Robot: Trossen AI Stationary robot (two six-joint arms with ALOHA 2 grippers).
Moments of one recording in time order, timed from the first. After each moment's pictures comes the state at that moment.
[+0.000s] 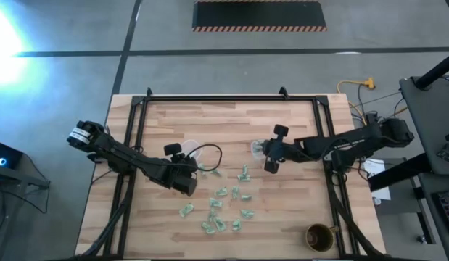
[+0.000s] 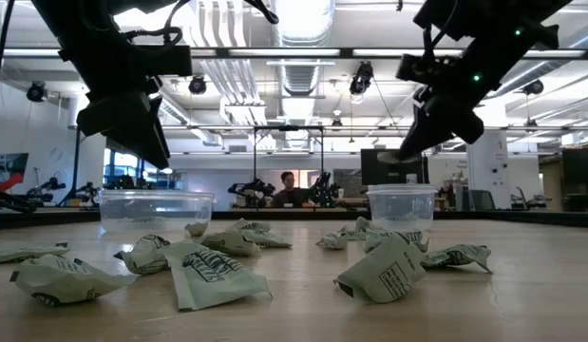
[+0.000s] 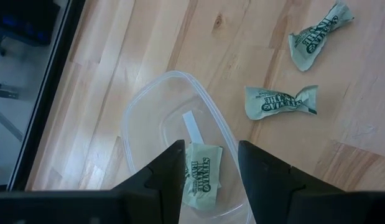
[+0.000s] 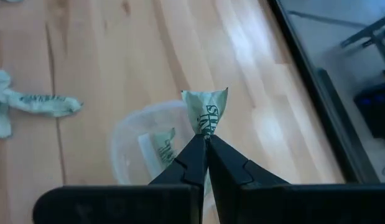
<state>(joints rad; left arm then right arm) -0.37 1.49 0.93 -0.83 -0.69 -0.59 0.06 1.30 0.67 -0.28 0.52 0.03</state>
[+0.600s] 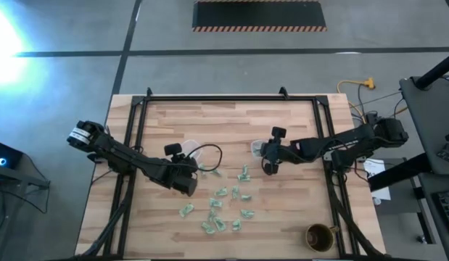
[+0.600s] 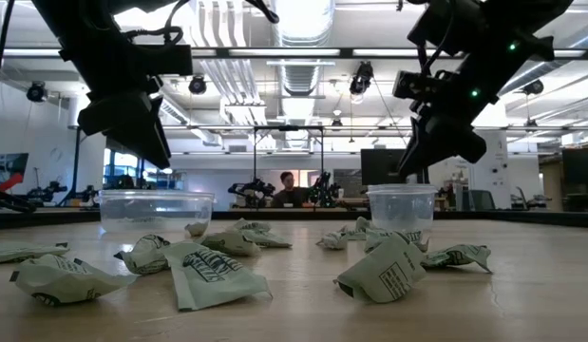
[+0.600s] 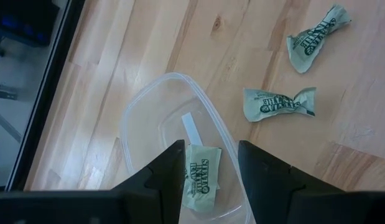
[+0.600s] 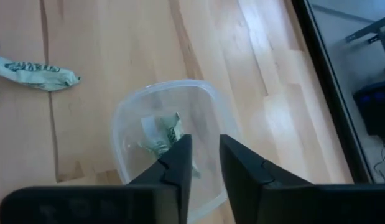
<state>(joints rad) -0.37 1.49 0.93 -0.83 -0.69 -0.59 0.05 1.36 0.66 -0.26 0.53 0.00</state>
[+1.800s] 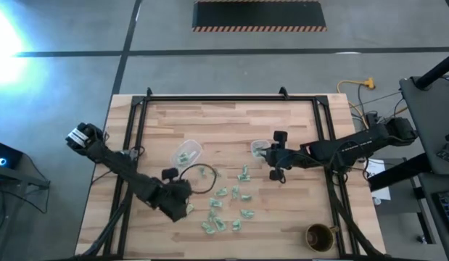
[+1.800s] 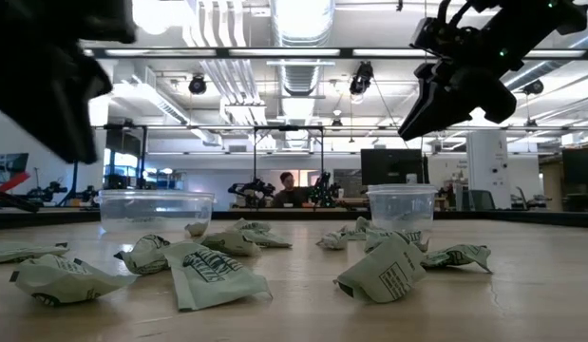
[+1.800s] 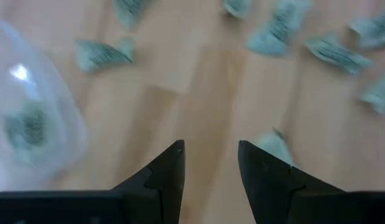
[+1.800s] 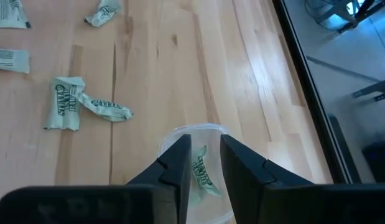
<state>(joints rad) -0.64 1.49 0.96 -0.74 -0.40 -0.86 0.18 1.22 0.66 -0.26 0.52 -0.08</state>
